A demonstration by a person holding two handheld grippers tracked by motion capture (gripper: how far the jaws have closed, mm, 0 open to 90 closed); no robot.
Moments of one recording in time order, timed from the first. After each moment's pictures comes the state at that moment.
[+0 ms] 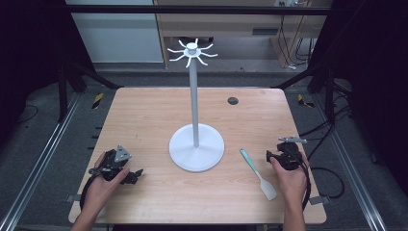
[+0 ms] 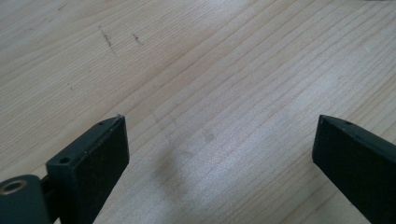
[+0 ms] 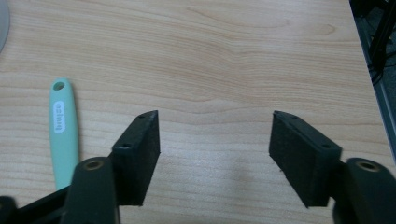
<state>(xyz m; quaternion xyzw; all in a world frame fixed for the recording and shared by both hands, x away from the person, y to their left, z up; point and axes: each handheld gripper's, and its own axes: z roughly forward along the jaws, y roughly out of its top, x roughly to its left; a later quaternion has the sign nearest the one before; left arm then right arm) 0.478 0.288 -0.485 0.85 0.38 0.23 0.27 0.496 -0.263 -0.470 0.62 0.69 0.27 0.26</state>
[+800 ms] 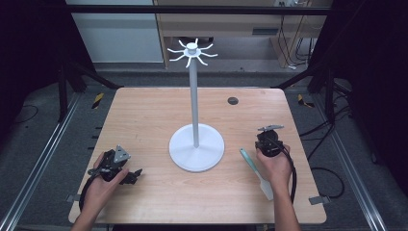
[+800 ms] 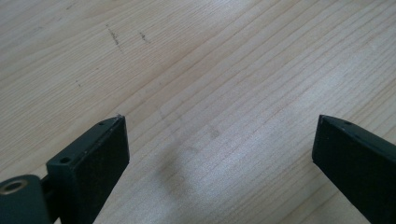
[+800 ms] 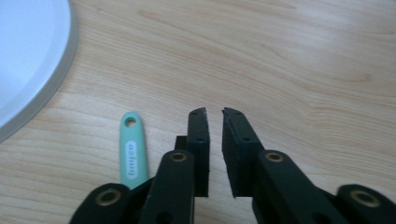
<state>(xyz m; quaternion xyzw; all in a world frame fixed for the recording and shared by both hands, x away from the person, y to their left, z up) 0.476 0.290 -0.484 0.85 0.38 0.24 0.27 0.533 -0.212 -0.459 0.56 0.75 0.25 0.23</state>
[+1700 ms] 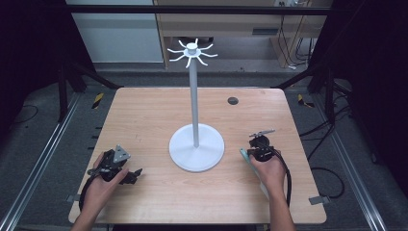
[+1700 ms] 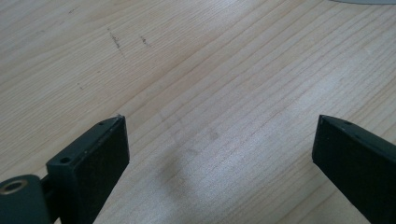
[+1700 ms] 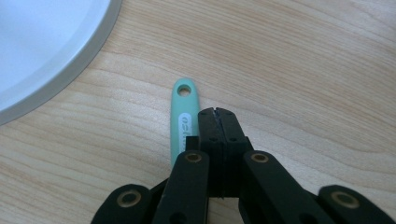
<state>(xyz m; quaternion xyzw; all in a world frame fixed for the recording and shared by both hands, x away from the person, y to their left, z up) 0.475 0.290 -0.482 0.85 0.38 0.24 0.28 0.532 -0.197 -0.482 0.54 0.78 0.25 0.16</state>
